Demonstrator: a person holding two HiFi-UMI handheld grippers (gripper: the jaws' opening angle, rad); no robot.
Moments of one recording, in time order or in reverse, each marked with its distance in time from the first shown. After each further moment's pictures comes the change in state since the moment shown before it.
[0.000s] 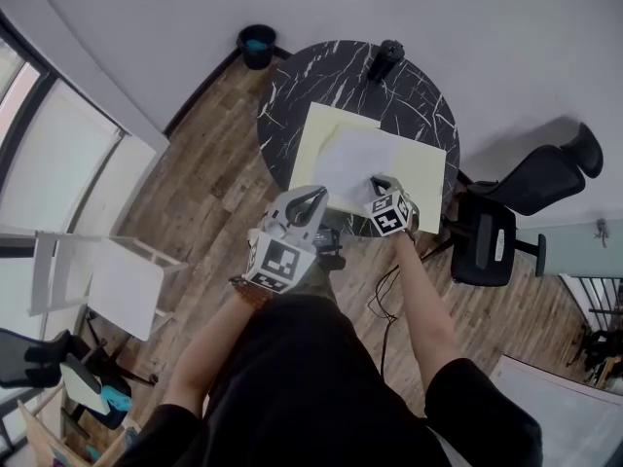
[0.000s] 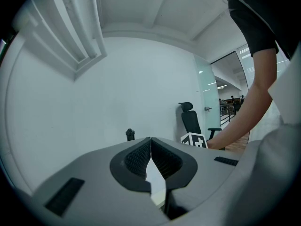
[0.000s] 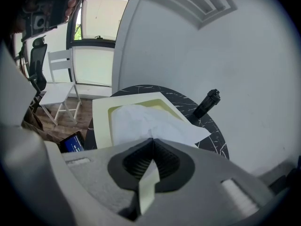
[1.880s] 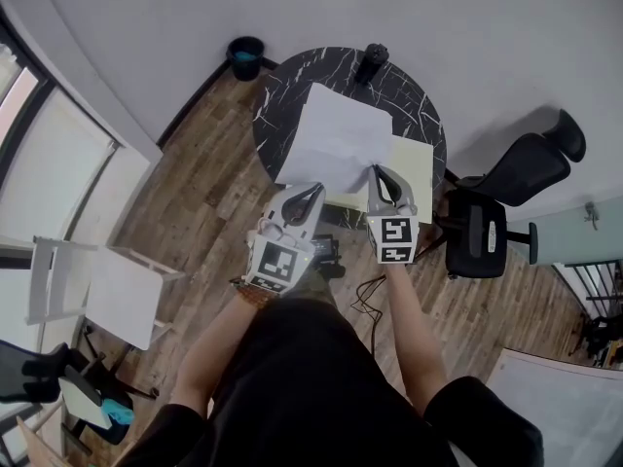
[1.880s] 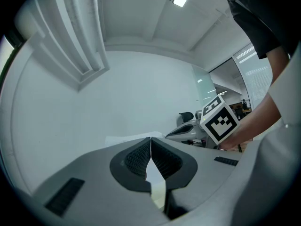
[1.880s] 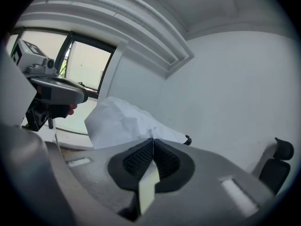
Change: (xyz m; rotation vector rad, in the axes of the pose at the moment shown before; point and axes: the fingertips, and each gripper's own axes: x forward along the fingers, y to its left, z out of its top) left arm -0.048 -0.012 0.047 0.063 -0.163 0.020; right arm -0.198 0.007 0.137 0.253 -0.521 -0.286
